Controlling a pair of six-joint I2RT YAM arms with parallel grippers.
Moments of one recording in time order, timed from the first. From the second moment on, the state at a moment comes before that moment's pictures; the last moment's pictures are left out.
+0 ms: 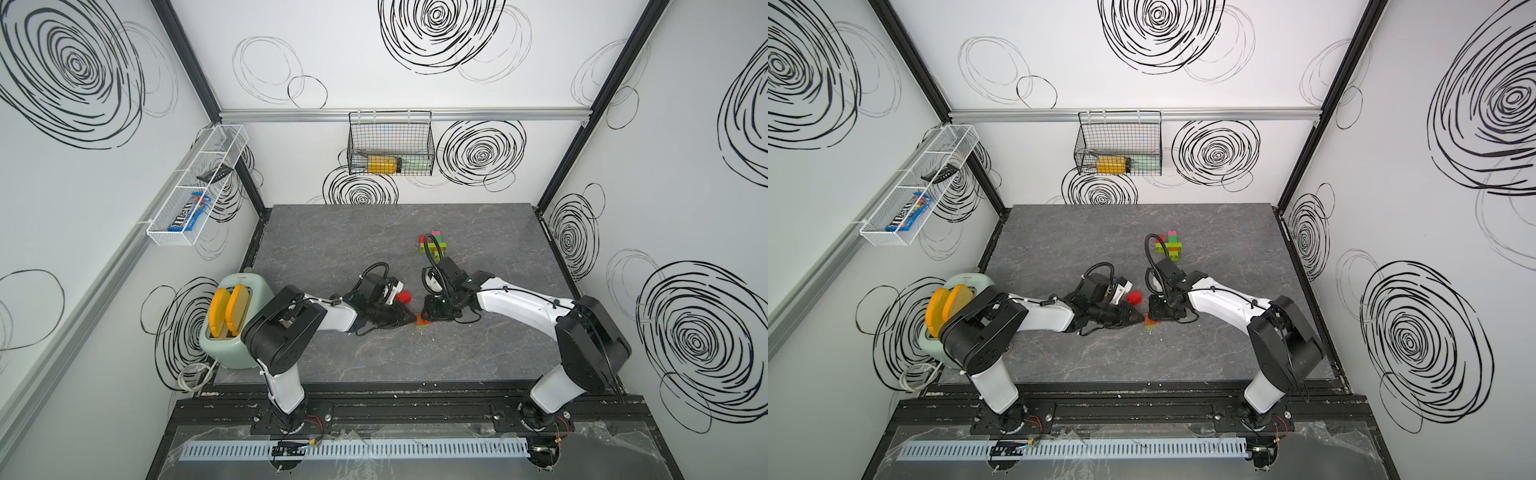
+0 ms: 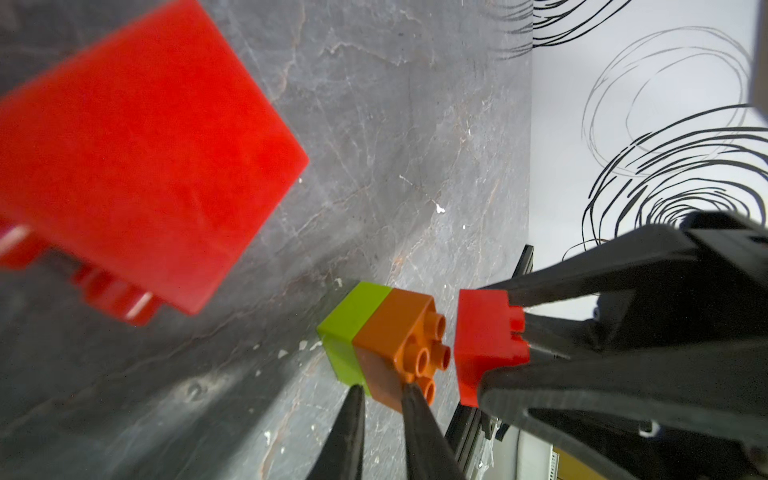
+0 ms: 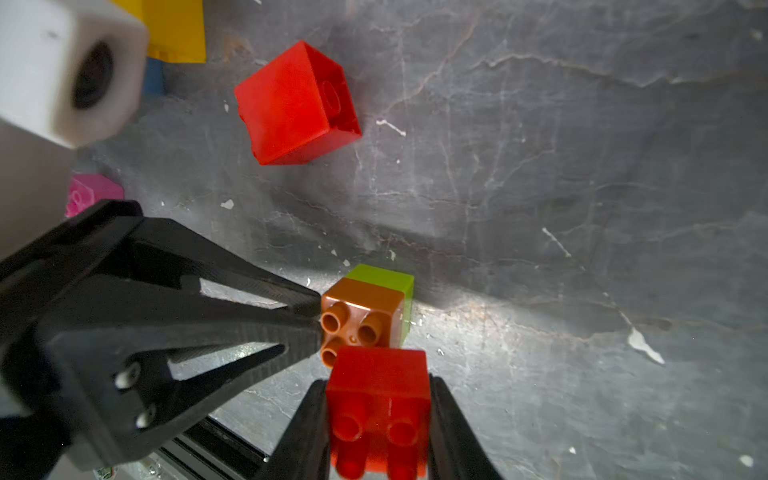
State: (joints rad) left arm -0.59 1.78 0.71 0.30 0.69 -0.81; right arm 0.68 1.60 1.01 -0.61 -0.23 0.56
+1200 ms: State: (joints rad) left arm -0.59 1.78 0.71 0.30 0.69 -0.81; right arm 0.66 1.72 1.15 -0.68 -0.23 0.36
